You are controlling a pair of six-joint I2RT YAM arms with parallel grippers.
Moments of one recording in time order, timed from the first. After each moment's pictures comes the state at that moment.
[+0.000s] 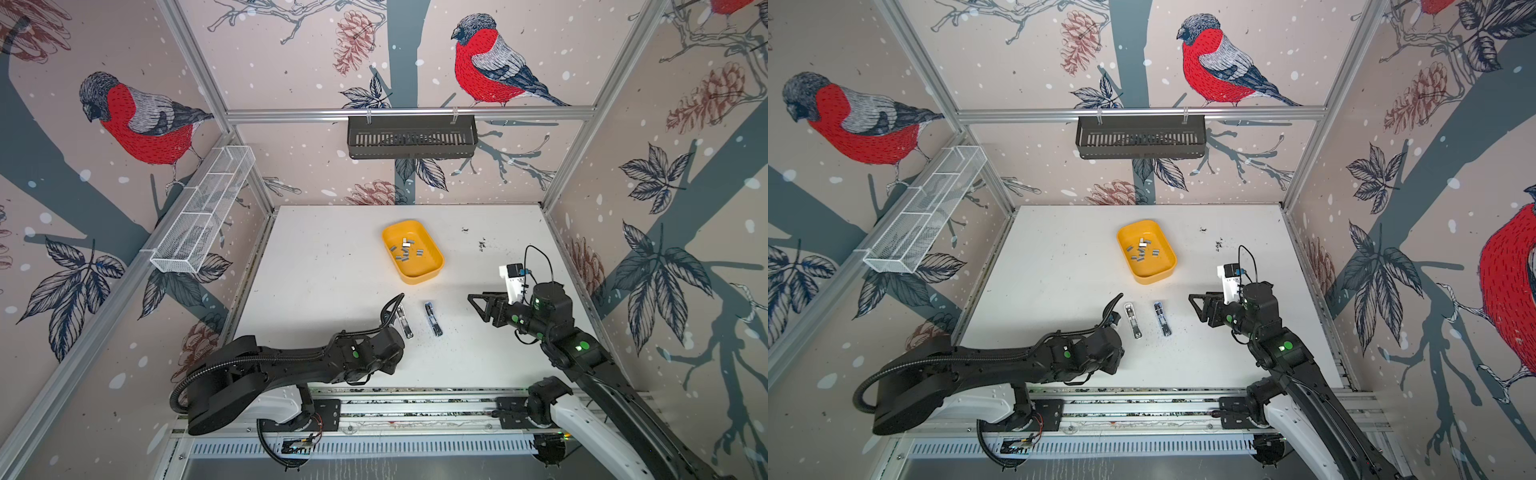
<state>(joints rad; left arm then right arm) -1.12 1.28 0.46 -0.22 -0.20 -0.70 0.39 0.63 0.54 -0.35 -0.39 0.43</state>
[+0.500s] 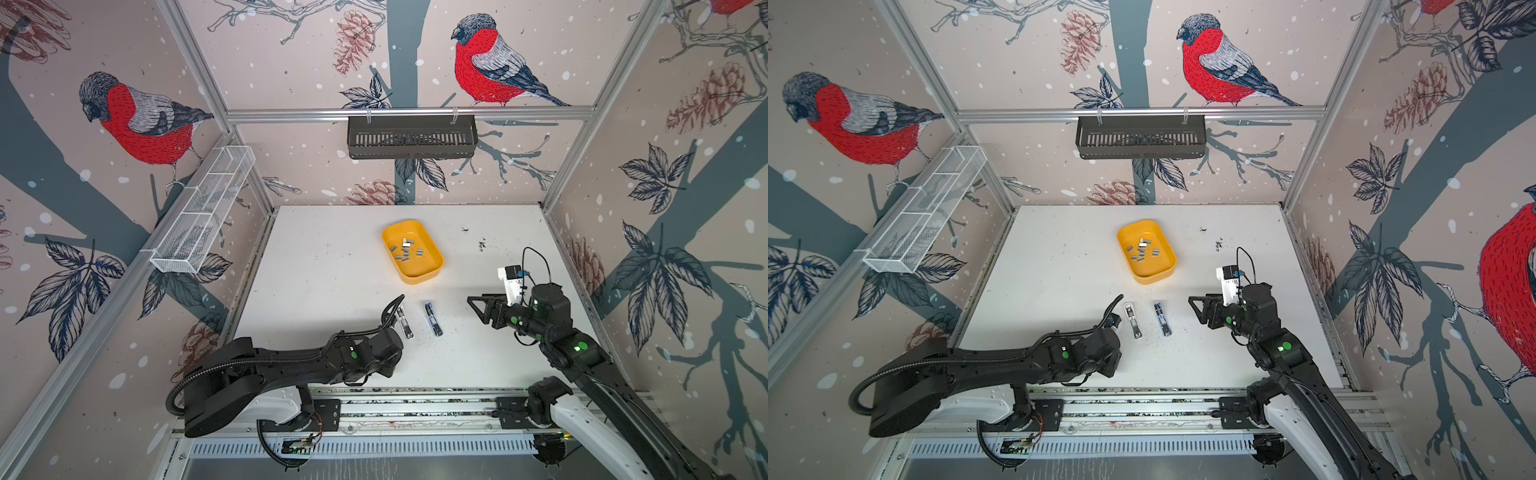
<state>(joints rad) -1.12 1.28 0.46 -0.24 -0.16 -0.65 0.39 0.63 0.52 -0.34 -0.39 0.42</state>
